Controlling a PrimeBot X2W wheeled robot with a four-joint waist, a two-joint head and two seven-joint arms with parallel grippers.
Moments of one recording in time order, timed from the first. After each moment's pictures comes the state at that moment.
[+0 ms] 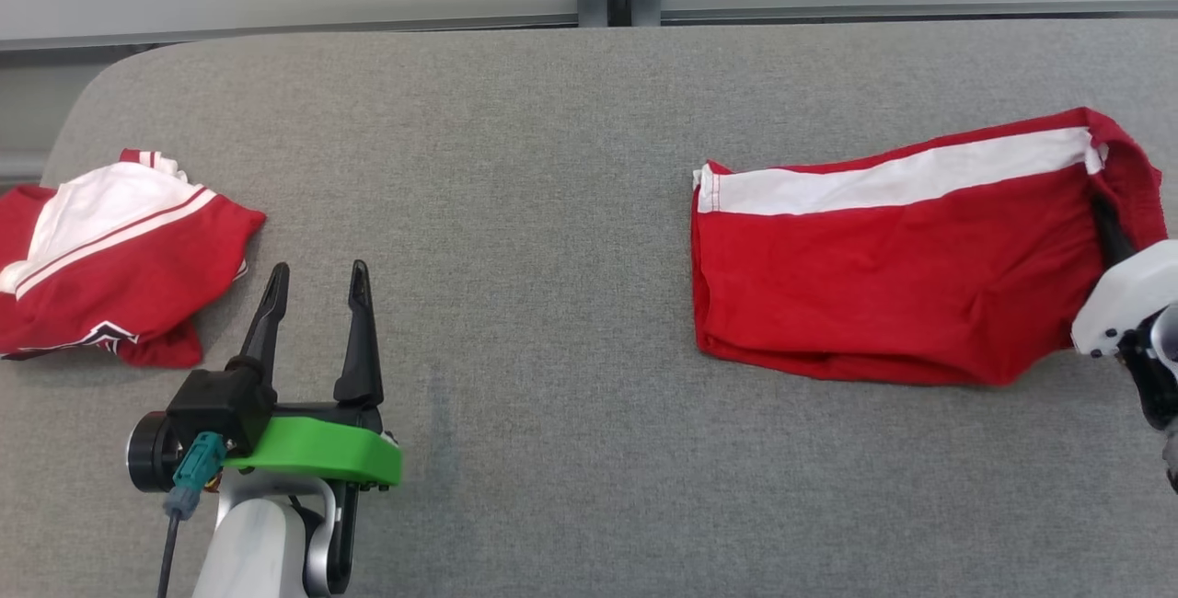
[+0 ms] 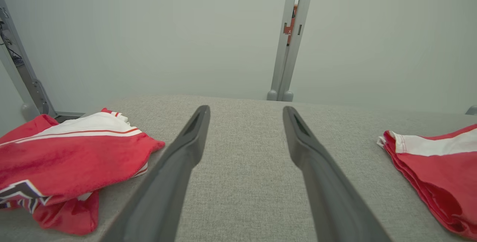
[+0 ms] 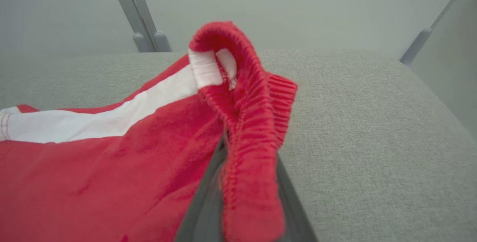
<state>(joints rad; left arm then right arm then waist) -0.21 0.05 -0.09 0.24 -0.23 -0.06 -0.26 -0.53 -0.47 0.11 0.73 0.47 0.13 -0.06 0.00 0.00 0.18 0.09</state>
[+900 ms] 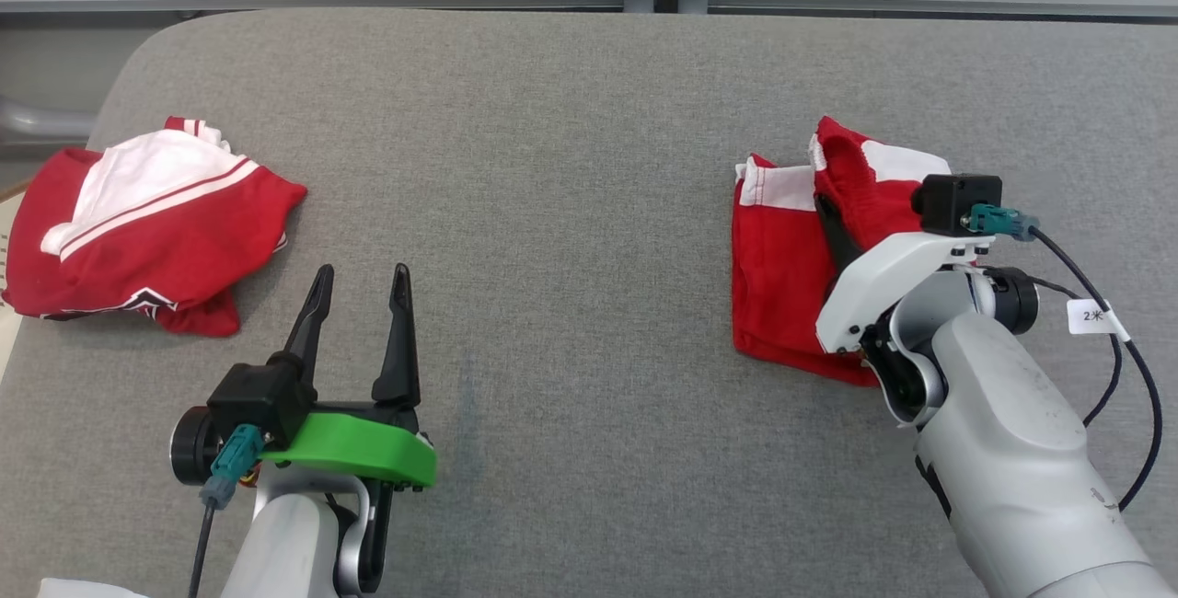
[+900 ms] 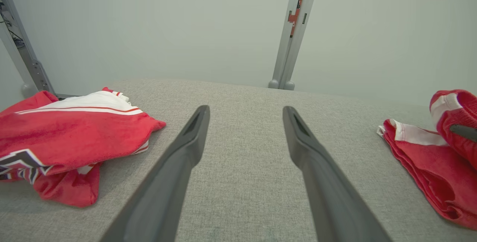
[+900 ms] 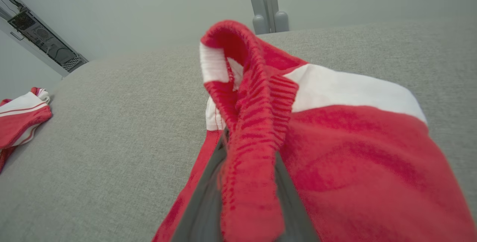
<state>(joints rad) -0.22 0.05 -0.17 0.27 -0.27 -0.04 -0.26 -0.62 -0.09 0.17 0.74 0.40 0.13 -0.01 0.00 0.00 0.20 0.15</state>
